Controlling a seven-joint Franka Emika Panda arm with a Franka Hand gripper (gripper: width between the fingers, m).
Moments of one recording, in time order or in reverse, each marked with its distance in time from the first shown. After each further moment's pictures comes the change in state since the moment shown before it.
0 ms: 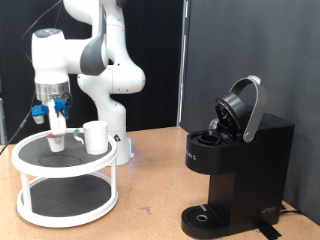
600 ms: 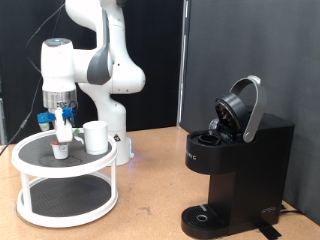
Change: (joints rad) arm 0.000 0.014 0.008 -0.100 -0.056 0.150 0.044
